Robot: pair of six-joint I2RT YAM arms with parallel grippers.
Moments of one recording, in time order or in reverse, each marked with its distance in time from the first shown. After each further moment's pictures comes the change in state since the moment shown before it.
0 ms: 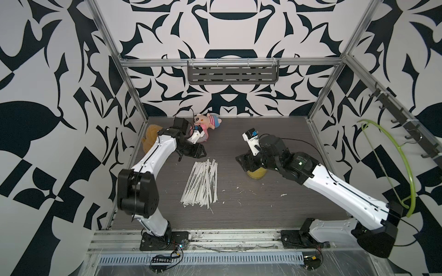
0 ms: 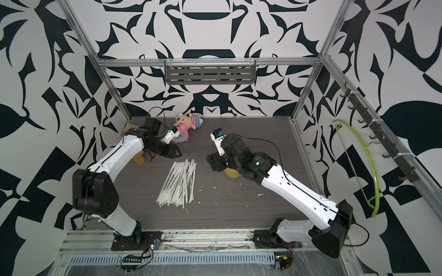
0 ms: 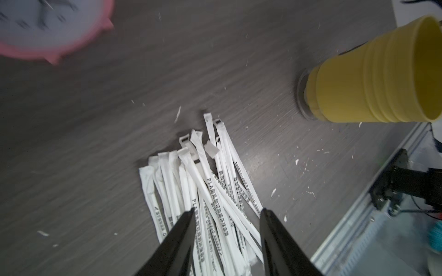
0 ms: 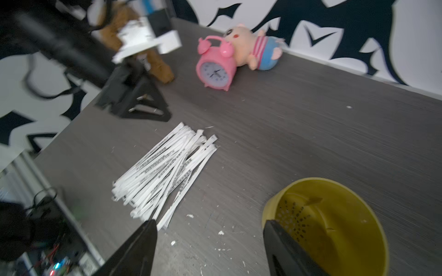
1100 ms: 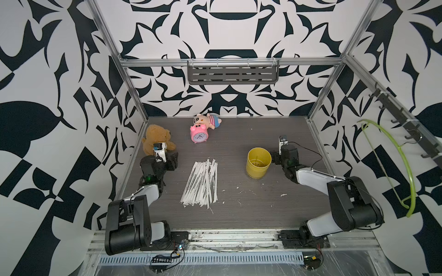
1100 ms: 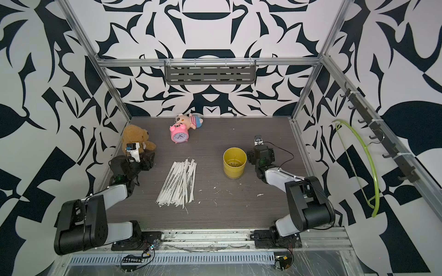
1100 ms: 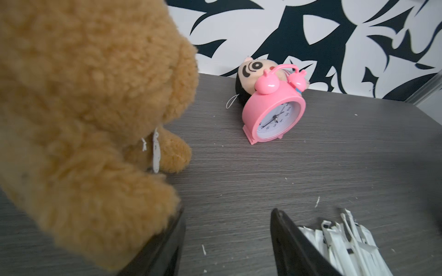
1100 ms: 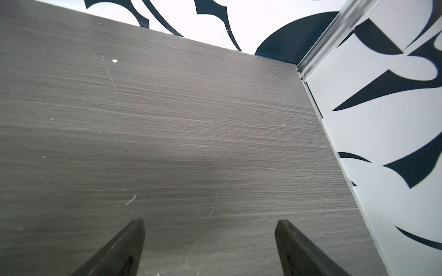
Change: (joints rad) left arm 0.391 -0.221 -0.932 1.448 -0.074 -0.231; right arm -0.560 0.196 -0.690 0.962 0.242 -0.333
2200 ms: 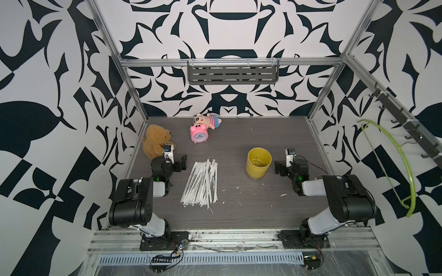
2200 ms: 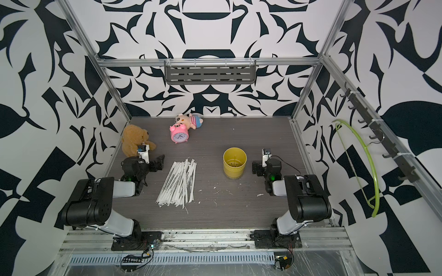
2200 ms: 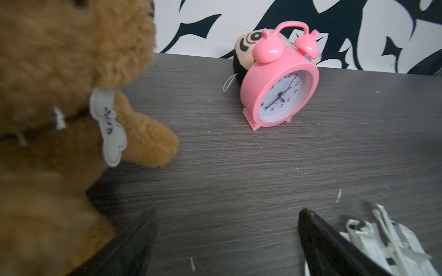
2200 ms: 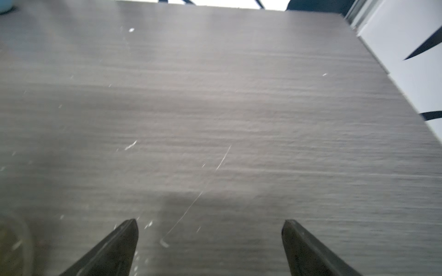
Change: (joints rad) left arm -0.118 0.246 0.021 0.185 -0.153 0.038; right arm -0.194 0.086 -0.251 0.396 -0.341 0.044
